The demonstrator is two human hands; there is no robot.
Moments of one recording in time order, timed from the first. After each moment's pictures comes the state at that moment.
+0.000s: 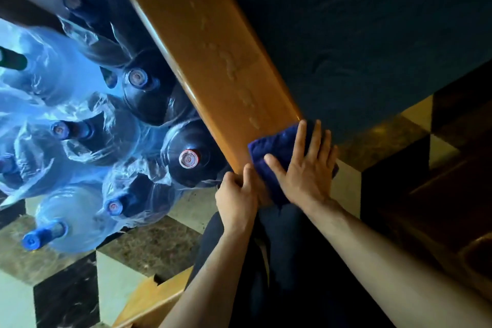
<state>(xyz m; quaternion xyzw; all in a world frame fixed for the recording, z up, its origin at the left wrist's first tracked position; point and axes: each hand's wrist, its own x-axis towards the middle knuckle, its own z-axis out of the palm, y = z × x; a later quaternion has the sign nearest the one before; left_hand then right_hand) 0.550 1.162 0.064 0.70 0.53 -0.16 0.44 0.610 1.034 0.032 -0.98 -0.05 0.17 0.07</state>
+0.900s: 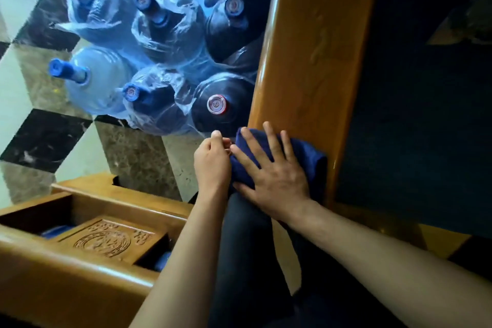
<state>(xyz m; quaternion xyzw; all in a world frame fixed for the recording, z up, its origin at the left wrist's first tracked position) 0.546 1.143 0.052 0.42 0.75 0.16 0.50 0.634 1.034 0.026 -0.73 -0.66 0.13 0.07</state>
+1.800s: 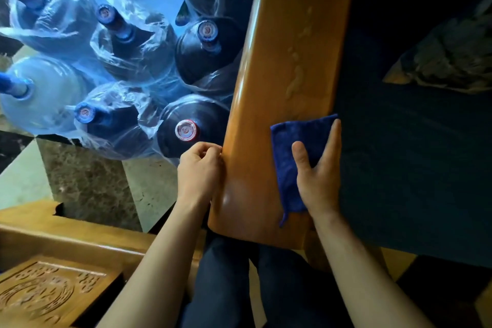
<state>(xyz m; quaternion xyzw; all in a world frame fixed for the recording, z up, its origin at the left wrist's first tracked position) 0.580 1.174 0.034 0.46 0.68 0.09 0.56 0.738 1.037 0.007 -0.85 -0.18 0.26 0.42</state>
